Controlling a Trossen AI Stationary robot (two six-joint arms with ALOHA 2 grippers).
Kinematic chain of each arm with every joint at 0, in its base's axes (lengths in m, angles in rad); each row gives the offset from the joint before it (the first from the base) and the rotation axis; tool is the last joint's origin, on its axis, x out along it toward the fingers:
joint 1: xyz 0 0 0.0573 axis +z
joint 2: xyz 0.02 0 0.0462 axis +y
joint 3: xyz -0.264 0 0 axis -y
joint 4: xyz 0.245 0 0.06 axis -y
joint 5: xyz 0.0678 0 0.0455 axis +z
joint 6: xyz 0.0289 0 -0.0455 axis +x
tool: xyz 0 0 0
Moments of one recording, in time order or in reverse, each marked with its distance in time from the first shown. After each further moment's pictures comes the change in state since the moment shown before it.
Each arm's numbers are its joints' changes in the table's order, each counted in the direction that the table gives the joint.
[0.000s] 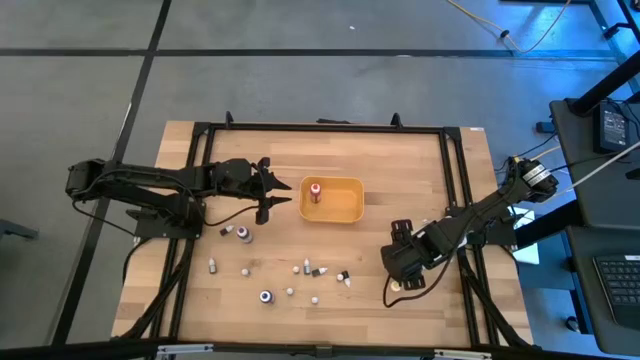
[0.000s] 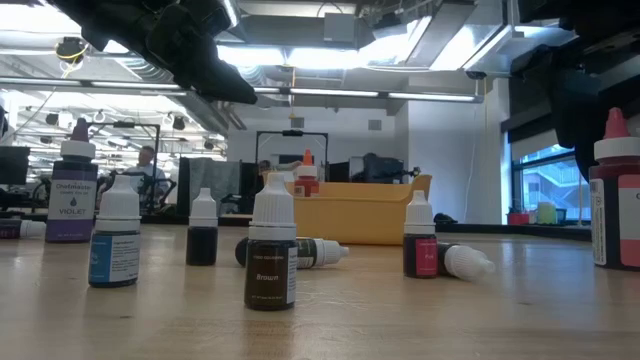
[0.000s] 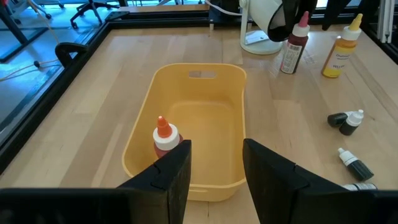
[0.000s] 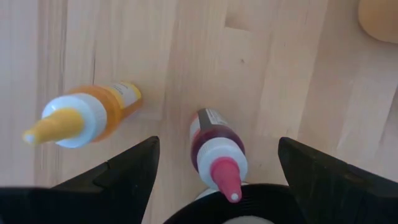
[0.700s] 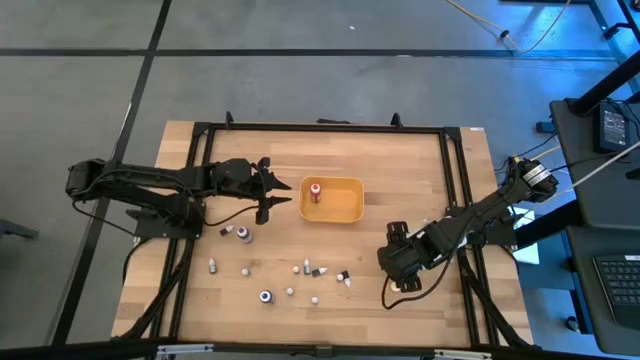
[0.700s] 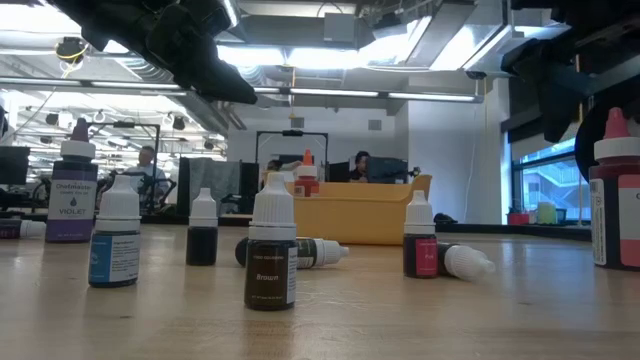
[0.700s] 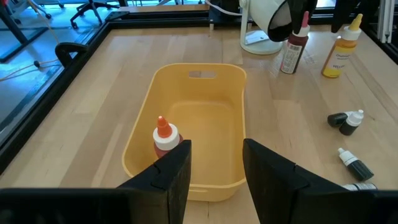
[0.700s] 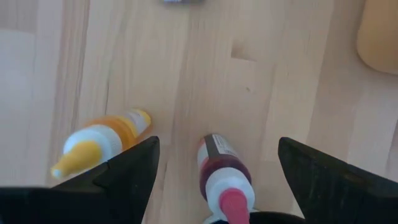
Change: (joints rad) left arm 0.000 0.000 0.000 0.000 0.000 0.000; right arm 0.000 0.000 0.000 0.087 -0.014 -0.007
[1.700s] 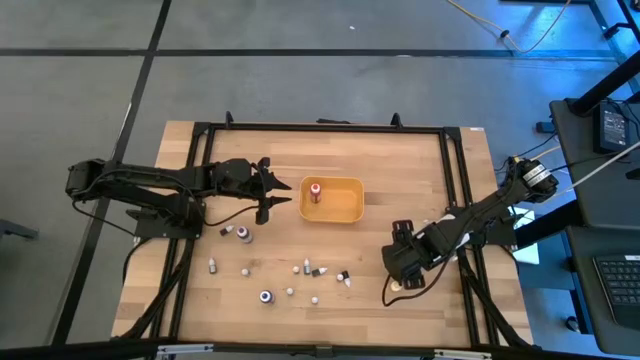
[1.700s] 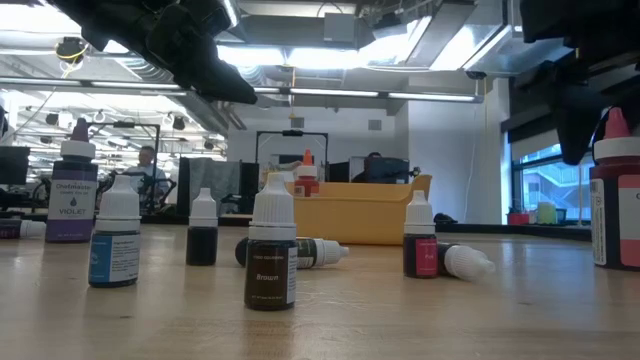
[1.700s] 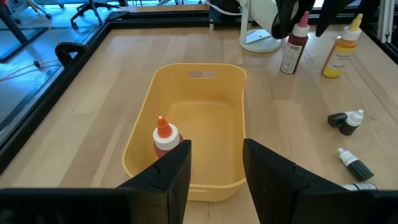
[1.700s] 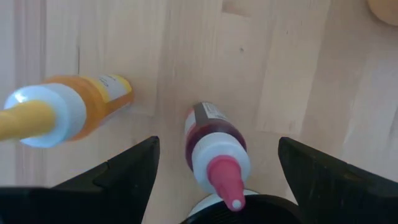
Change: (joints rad) left arm 0.000 0.000 0.000 0.000 0.000 -0.001; right arm 0.002 0.000 -0.057 -0.050 0.006 0.016
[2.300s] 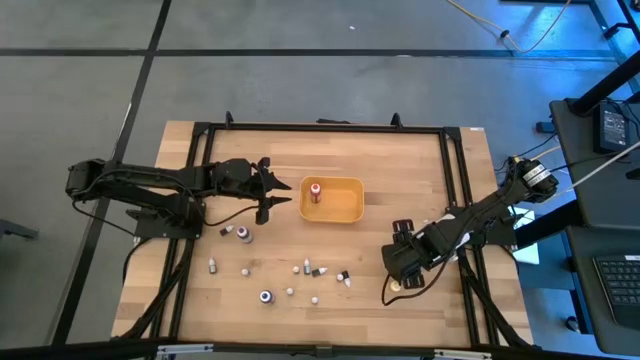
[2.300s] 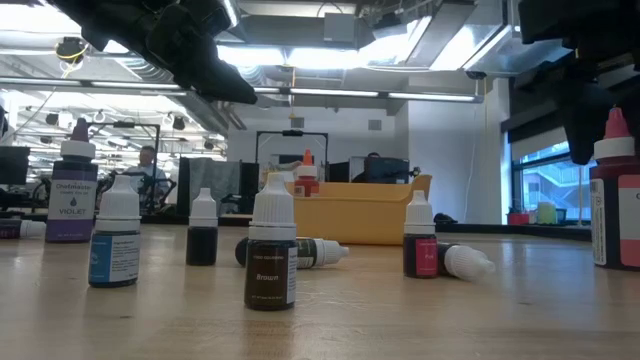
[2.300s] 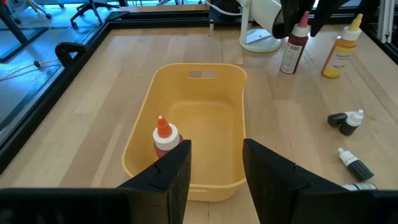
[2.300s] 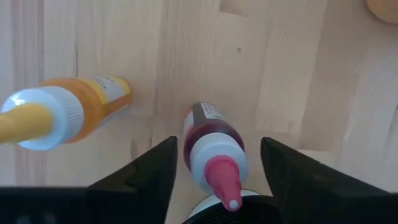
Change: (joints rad) left arm 0.000 0.000 0.000 0.000 0.000 0.000; right arm 0.000 0.000 0.000 0.000 0.001 0.021
